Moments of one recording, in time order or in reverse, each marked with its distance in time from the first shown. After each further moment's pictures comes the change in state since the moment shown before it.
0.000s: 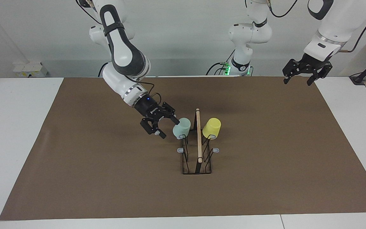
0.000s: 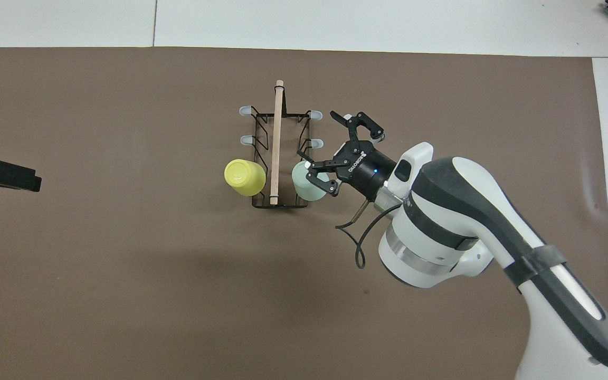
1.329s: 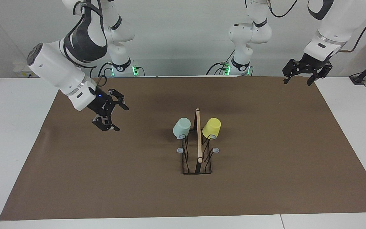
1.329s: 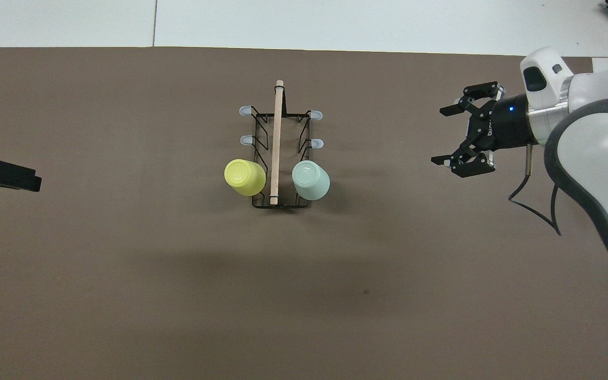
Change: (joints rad) left arm 0.000 0.000 0.000 0.000 0.000 0.000 0.000; right arm -0.053 -0.059 -0.309 0.209 -1.279 -0.771 1.082
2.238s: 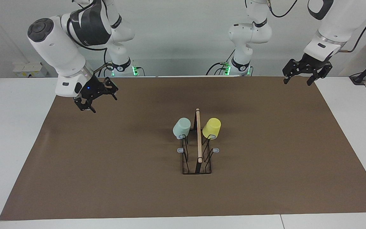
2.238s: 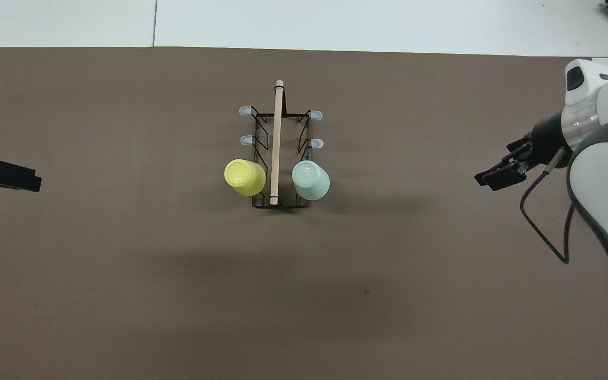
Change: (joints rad) left arm 0.000 0.000 0.000 0.000 0.000 0.000 0.000; right arm 0.076 -0.066 -0.013 0.067 -0.373 -0.249 0.932
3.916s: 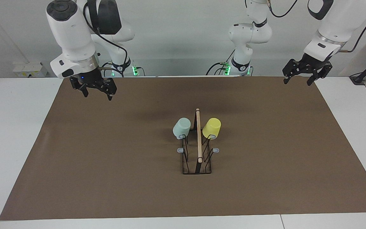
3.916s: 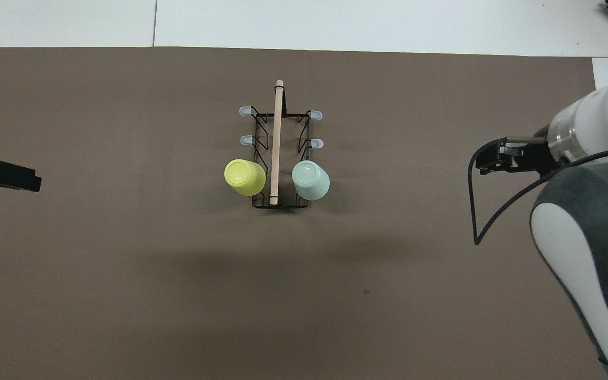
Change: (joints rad) left arm 0.000 0.000 0.000 0.000 0.000 0.000 0.000; right arm -0.052 -0.049 0.133 0.004 -0.211 0.005 0.735
